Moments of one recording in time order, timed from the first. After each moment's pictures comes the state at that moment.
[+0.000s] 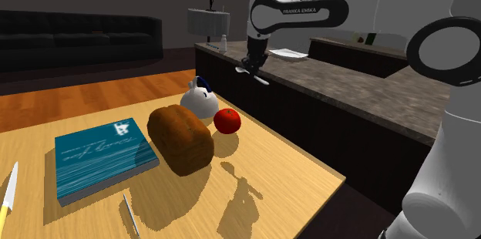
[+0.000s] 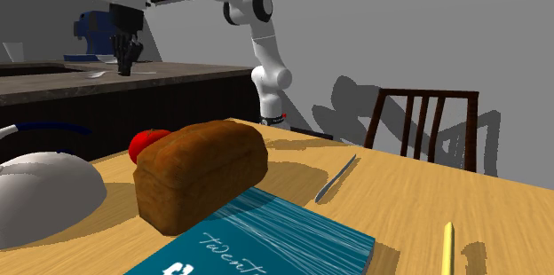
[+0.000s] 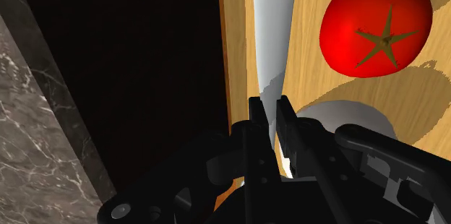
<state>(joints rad) -0.30 0.21 0.37 -1.49 -0.24 1.81 0.10</state>
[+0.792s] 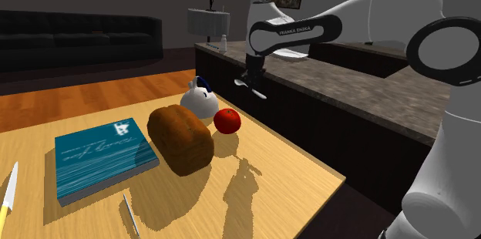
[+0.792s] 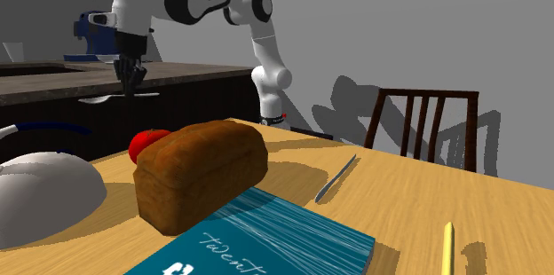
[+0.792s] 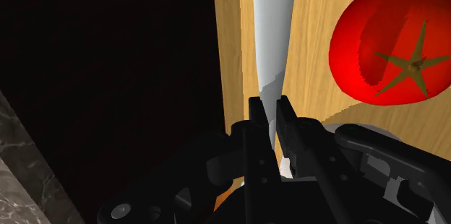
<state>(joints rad) -0.31 0.21 0.37 -1.65 -0.25 1.97 0.13</state>
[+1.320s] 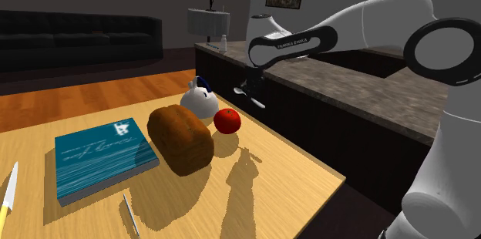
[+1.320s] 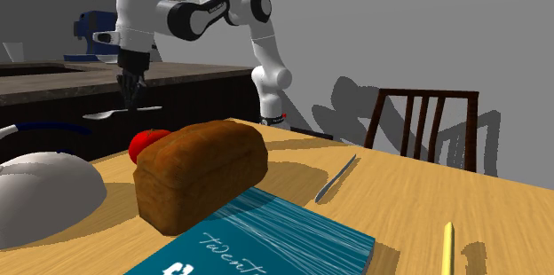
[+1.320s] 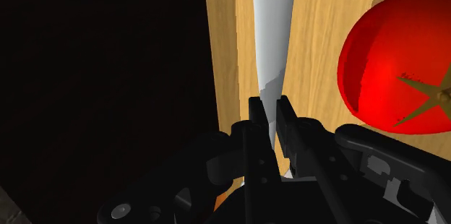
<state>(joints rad) -0.31 0.22 0.36 -1.74 -0.27 2.07 0.15</state>
